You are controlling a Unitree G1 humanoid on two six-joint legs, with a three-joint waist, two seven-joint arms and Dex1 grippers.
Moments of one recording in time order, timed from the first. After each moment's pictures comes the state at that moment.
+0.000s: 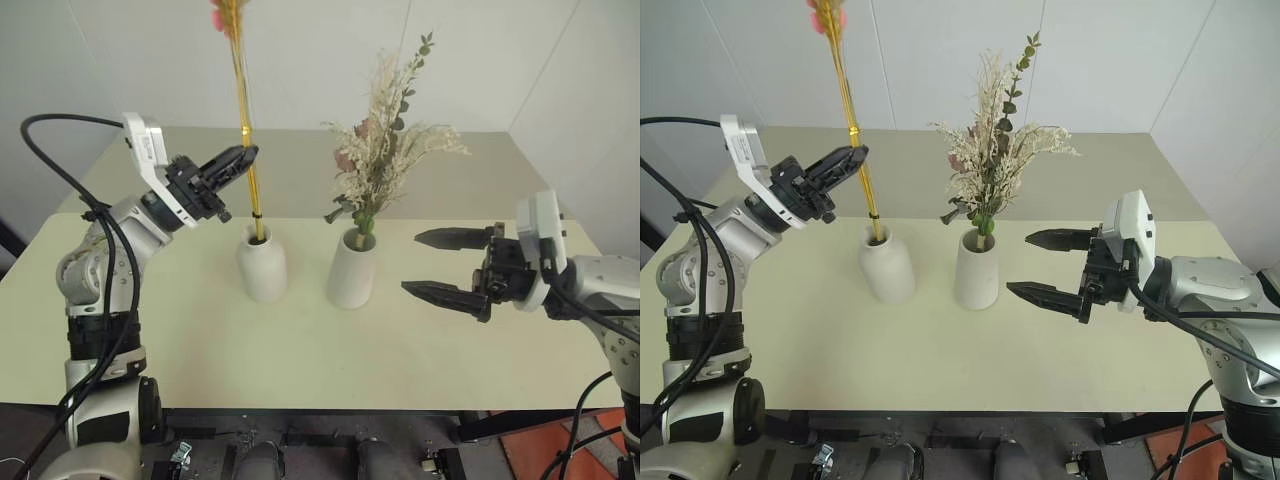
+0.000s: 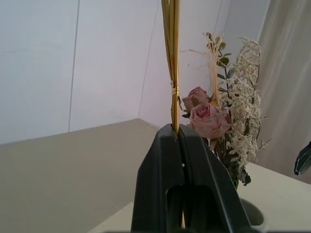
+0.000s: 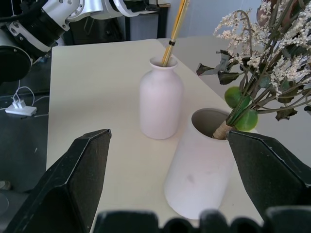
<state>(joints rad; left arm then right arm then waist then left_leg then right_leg) -0.75 0.52 0.29 0.05 -0.75 0.59 -0.84 -0.37 -0.85 -0.23 -0.44 0.77 0.62 1.00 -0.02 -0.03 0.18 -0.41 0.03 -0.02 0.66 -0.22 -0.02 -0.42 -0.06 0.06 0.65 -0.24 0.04</state>
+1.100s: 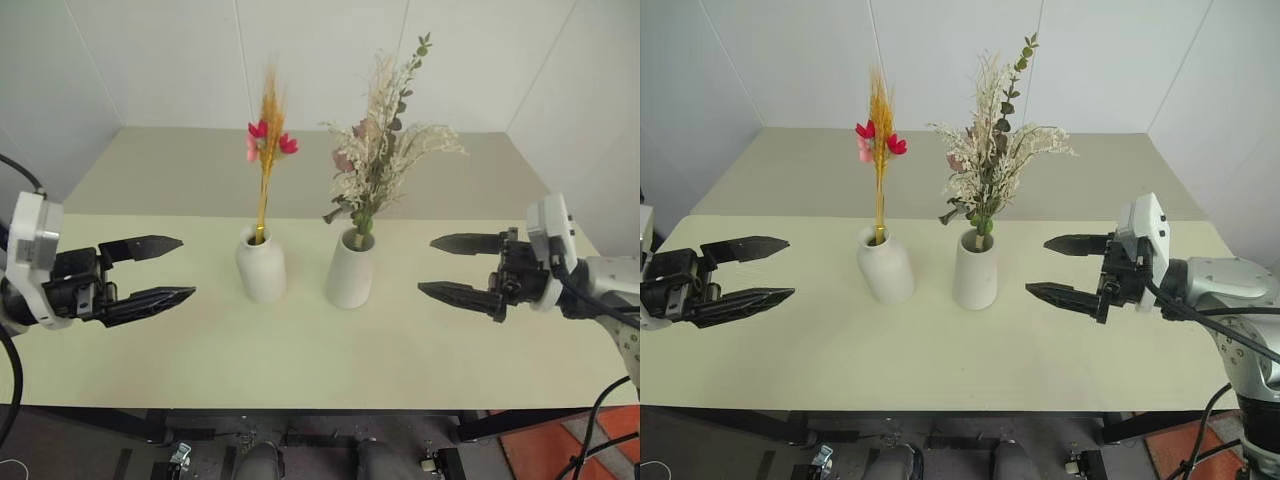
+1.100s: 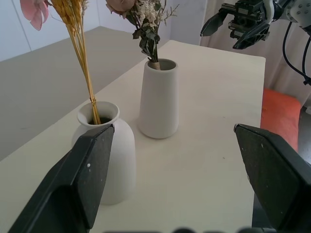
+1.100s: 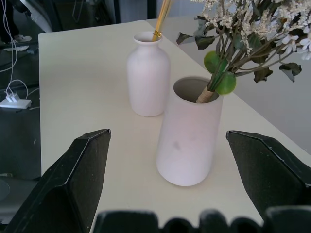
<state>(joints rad) -0.12 1.02 0.59 -0.31 -0.90 0.66 -1.24 -0.34 -0.92 -0.25 -0.34 0.74 0.61 1.06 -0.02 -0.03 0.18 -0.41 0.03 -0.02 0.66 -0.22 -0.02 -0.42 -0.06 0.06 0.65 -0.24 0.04</state>
